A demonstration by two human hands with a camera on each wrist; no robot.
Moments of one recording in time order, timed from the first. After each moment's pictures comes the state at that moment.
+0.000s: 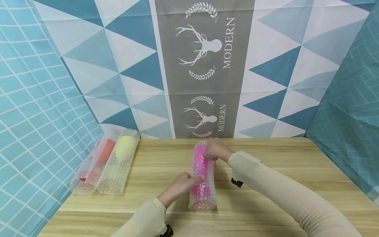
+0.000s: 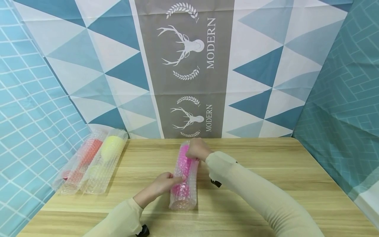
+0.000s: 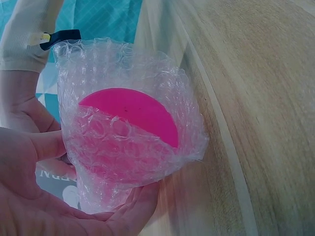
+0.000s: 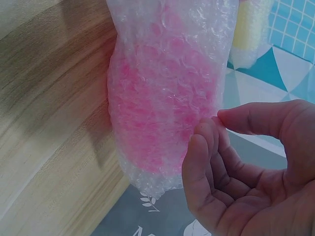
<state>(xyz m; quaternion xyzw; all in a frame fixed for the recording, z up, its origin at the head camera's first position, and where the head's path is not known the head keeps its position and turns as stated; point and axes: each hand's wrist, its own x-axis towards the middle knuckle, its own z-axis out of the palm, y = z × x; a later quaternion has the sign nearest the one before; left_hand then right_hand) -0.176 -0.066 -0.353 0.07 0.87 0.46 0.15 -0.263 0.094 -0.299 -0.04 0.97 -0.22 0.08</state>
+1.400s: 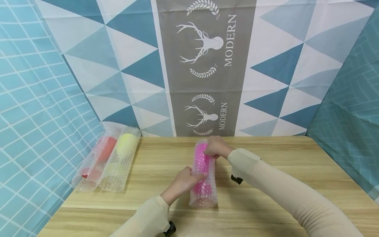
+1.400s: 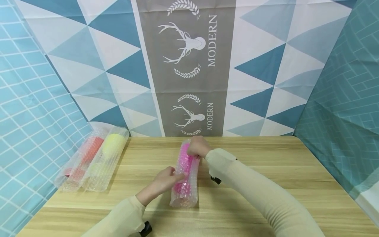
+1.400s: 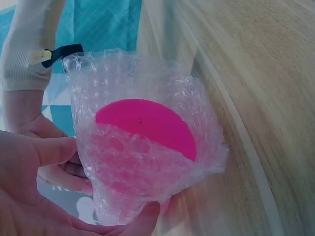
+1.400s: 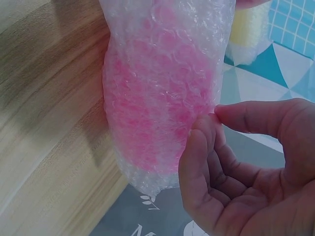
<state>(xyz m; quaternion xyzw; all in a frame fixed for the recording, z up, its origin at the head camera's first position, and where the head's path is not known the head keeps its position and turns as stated) -0.173 -0.059 -0.346 0.07 0.88 0.46 0.12 -0.264 0.092 -0.296 -0.02 0.97 -0.24 0.10</state>
